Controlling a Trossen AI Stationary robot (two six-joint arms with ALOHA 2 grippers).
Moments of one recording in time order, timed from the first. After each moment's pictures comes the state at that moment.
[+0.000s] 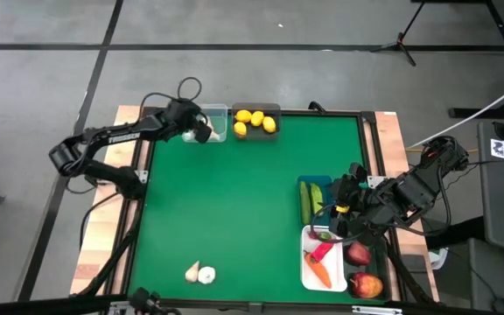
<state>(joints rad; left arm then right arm) 0.75 1.31 0.69 -0.17 -0.34 -0.04 0.67 1.44 1.72 -1.46 0.66 0.89</state>
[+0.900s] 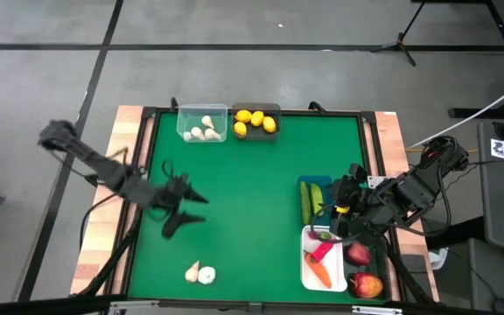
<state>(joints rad) -0.51 0.89 0.69 -0.18 -0.36 -0.50 0.67 1.44 1.72 -1.46 0.64 0.89</state>
